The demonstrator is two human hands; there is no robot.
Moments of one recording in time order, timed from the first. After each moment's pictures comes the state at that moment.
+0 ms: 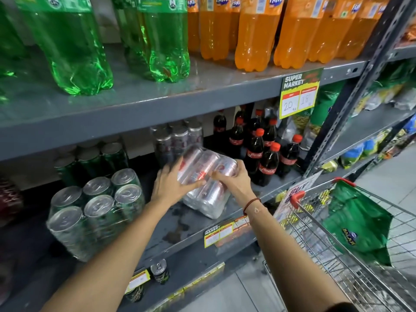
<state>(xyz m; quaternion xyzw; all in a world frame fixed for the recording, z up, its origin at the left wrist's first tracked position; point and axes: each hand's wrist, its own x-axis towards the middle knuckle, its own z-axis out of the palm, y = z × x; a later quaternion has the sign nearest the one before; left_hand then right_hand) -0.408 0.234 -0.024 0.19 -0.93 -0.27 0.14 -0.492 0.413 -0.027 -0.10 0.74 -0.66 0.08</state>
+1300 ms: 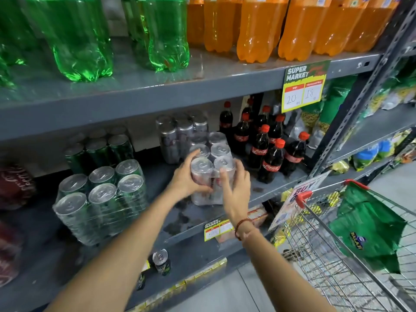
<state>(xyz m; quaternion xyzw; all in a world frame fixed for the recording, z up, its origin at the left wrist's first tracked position) -0.407 0.270 -0.012 0.15 -0.87 -0.46 0.13 -0.440 0.416 -0.044 -0.15 0.78 -0.61 -0.07</state>
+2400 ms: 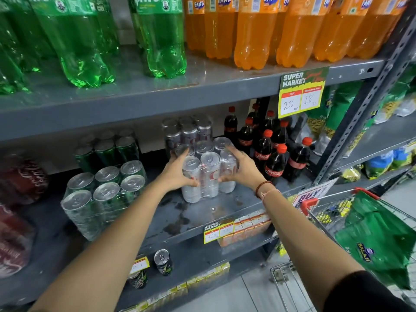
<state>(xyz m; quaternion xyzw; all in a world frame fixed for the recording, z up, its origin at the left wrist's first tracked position) -0.409 0.241 0.005 0.20 -0.91 -0.37 0.07 -0.541 0.431 -0.007 -0.37 0.84 -0.39 0.08</state>
